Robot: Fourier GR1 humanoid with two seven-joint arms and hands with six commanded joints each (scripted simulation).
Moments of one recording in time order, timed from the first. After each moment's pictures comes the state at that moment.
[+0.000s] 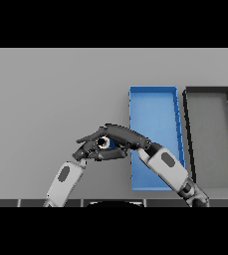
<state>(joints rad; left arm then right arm) -0.20 0.00 -0.39 -1.61 -0.08 -0.35 -0.09 -0.59 -0.16 0.48 -1.81 -0.28 0.37 0.34</state>
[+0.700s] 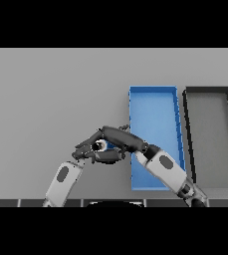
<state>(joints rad) -0.19 0.01 -0.38 -1.61 -0.11 -0.41 0.07 -0.60 -0.15 0.51 -1.83 -0.27 0.32 0.39</state>
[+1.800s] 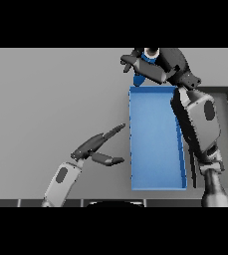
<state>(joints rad) -0.19 0.03 -0.38 -1.62 -0.14 -0.41 0.12 -1.11 -0.39 0.06 -1.47 -0.59 0.10 0.48</state>
